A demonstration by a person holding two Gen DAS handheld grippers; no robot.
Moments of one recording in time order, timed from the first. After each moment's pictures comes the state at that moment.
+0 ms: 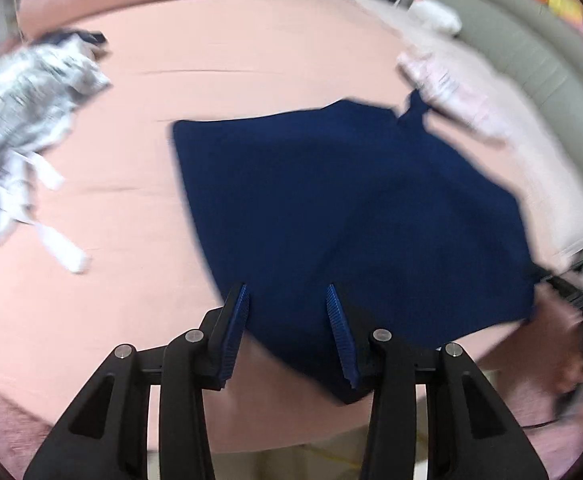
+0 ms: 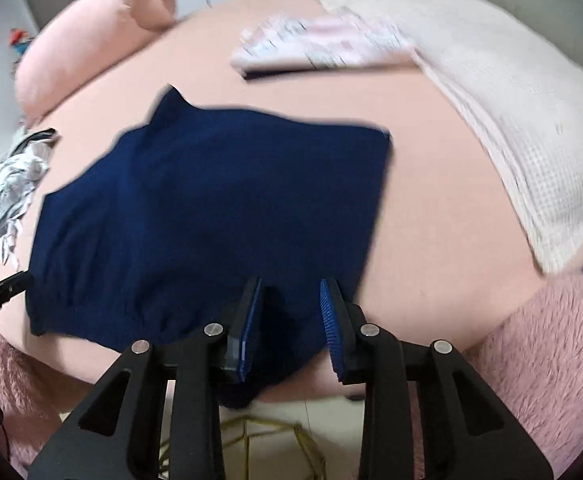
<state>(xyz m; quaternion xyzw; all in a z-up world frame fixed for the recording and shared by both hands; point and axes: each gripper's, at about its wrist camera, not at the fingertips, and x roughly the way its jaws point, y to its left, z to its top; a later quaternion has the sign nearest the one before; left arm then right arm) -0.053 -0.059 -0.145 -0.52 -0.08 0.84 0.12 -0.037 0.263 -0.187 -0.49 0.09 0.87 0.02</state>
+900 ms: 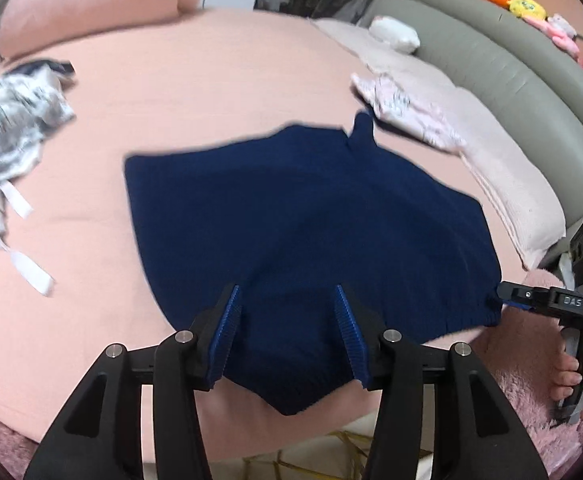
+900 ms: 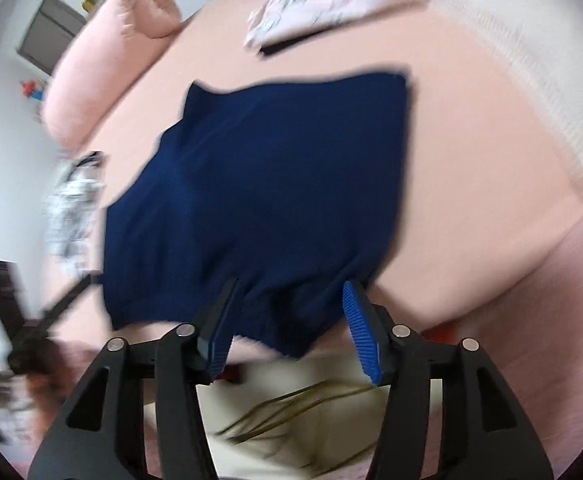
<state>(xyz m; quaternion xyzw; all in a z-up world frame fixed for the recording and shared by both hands) -0.050 -0.034 -0.140 -0.48 -0.07 0.86 0.17 -0.020 0.290 -0.192 -0.54 0.26 0.80 -0.04</state>
